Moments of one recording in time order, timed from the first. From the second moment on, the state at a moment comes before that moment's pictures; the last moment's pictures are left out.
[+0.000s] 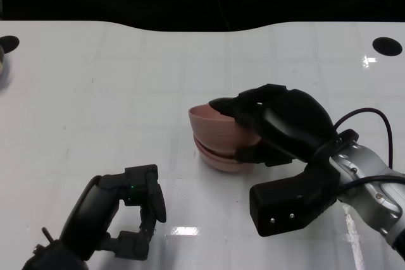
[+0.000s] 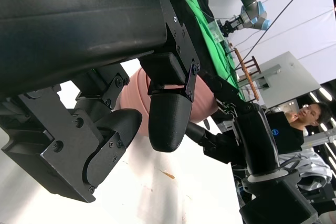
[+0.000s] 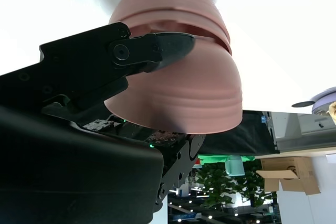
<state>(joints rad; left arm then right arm) 0.00 0.11 -0.08 0.35 0.00 -0.72 -0.27 -0.58 -0.25 0.52 0.46 -0.83 -0.28 -0.18</state>
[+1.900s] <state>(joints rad) 0.00 0.12 -0.08 0.38 -0.01 -0.73 -0.28 -0.37 -0.23 0.52 0.28 -0.87 -0.21 -0.24</state>
